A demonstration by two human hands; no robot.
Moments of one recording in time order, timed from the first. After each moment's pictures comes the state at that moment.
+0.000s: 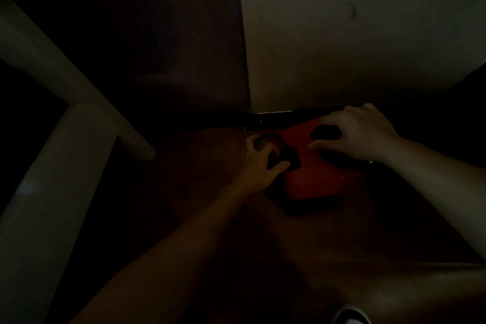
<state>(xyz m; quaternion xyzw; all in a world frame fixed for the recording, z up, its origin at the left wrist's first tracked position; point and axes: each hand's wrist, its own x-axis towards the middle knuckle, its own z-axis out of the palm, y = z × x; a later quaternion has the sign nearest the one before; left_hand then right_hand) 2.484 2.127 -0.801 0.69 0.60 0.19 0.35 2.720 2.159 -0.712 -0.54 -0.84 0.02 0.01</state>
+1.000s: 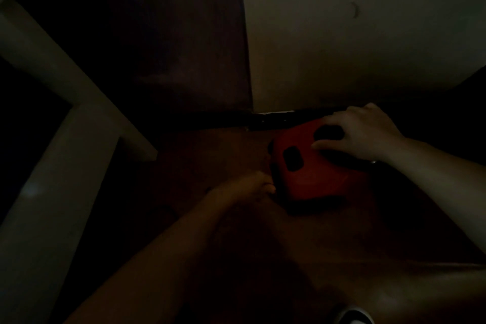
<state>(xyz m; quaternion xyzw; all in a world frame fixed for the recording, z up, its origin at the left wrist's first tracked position) 2.455 2.128 -0.816 0.78 0.48 -0.08 0.39 2.719 2.158 -0.711 -0.54 -0.84 0.02 0.00</state>
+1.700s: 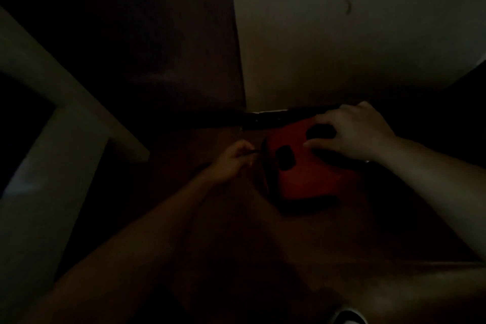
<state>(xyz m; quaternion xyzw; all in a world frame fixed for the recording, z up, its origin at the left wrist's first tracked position) 2.442 2.153 -0.806 0.59 0.54 0.25 0.54 2.720 2.161 -0.715 -0.54 -0.84 0.02 0.00</state>
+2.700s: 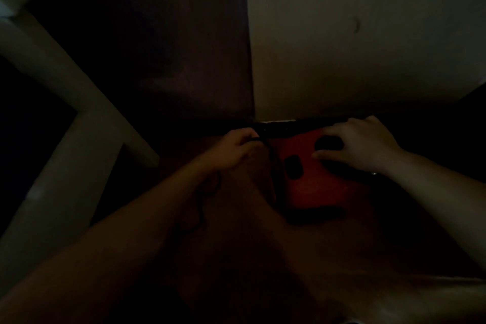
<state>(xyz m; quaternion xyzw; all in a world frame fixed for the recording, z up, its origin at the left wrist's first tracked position) 2.431 2.173 -0.743 0.66 0.54 0.24 0.47 2.719 2.161 -0.713 -0.56 -0.83 0.03 -0.03</state>
